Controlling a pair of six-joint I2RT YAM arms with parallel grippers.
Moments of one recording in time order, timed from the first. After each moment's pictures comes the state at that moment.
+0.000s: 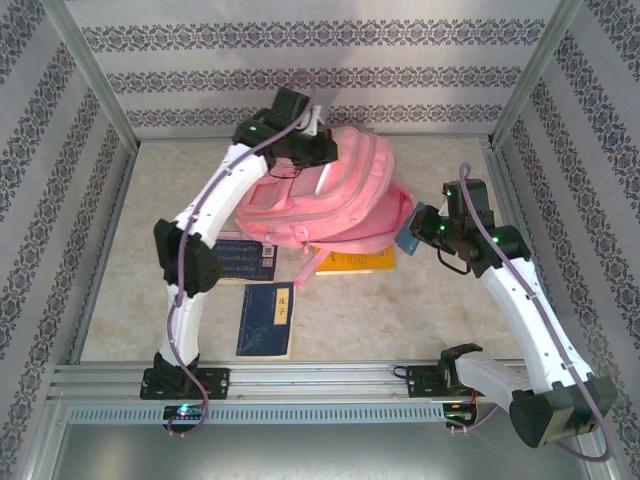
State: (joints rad) left arm -0.45 2.09 2.28 -0.92 0.42 -0.56; right arm 0.20 1.06 1.09 -0.83 -0.13 0.68
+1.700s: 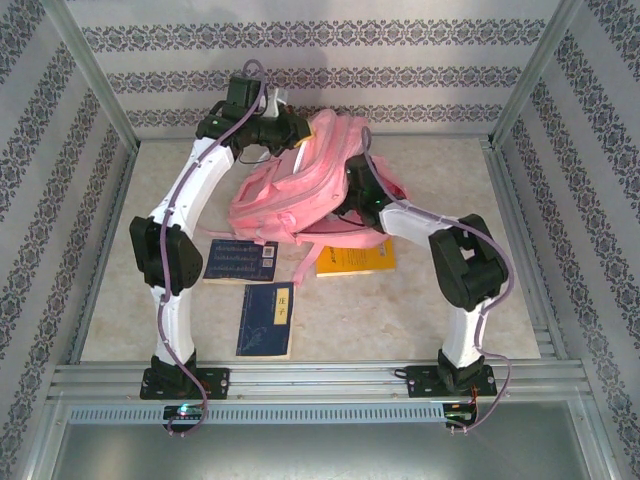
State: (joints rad) left arm -0.27 2.06 2.17 -0.69 0.69 -0.81; right arm 0.46 1.88 1.25 0.14 -0.39 1.08
